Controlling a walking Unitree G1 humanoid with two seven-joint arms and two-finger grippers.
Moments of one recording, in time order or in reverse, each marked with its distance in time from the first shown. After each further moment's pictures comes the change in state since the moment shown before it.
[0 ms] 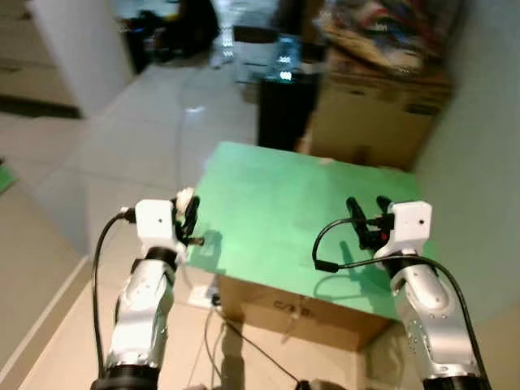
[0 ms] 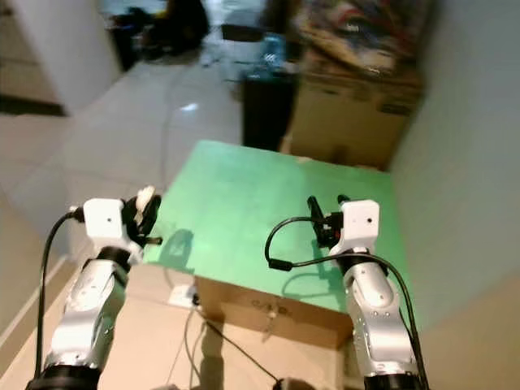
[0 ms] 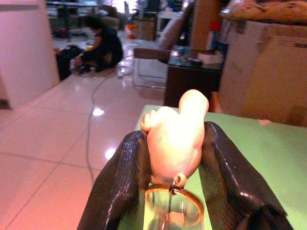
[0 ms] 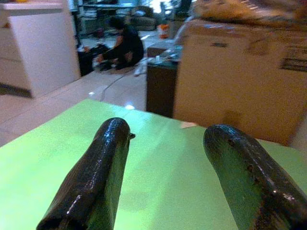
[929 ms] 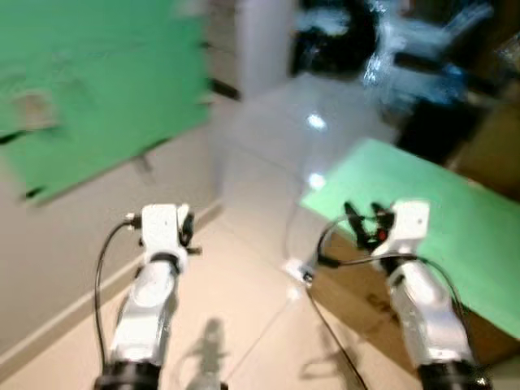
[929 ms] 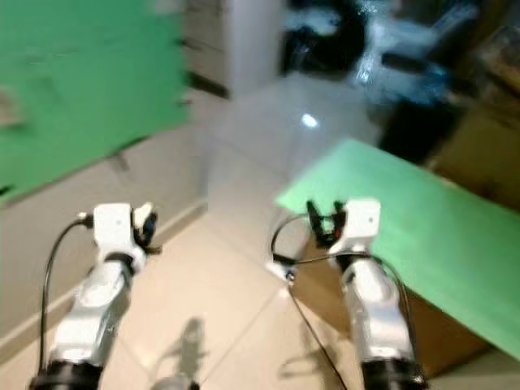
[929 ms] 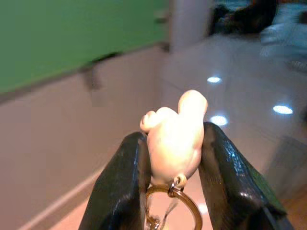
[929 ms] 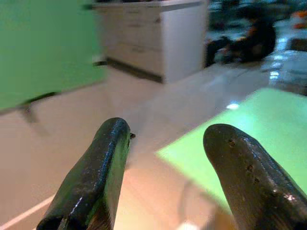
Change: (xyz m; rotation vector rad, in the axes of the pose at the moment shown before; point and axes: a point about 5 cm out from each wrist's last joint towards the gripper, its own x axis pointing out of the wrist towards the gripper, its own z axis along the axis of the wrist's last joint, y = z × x) left arm -0.002 0.009 -0.019 0.065 0.225 0.163; right arm 0.011 0.000 -0.015 0.143 0.055 0.055
